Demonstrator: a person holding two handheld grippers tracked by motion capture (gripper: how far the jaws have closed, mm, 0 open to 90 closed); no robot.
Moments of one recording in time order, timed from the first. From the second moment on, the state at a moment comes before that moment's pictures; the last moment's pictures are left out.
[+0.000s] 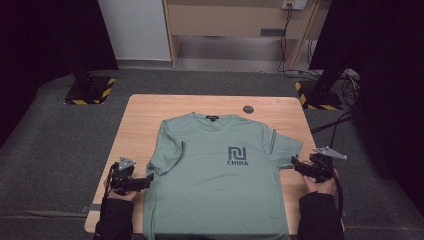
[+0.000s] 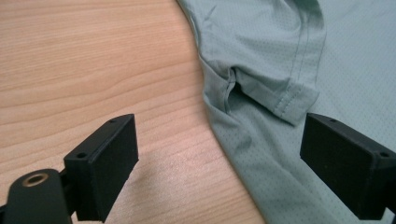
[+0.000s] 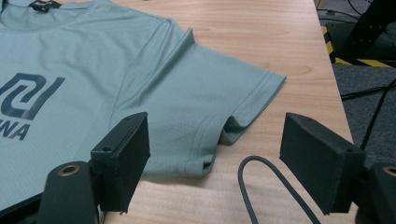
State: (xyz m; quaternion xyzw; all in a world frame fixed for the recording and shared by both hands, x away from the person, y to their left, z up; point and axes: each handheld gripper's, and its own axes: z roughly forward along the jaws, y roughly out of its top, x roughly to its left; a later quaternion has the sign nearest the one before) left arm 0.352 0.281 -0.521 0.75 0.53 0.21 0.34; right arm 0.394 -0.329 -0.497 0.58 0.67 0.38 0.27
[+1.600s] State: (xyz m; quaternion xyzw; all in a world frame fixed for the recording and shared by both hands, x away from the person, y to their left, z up) left arm 0.348 0.305 -0.537 0.74 0.54 0.23 0.33; right arm 0.469 -0.351 -0.534 0.64 0.64 0.34 0.25
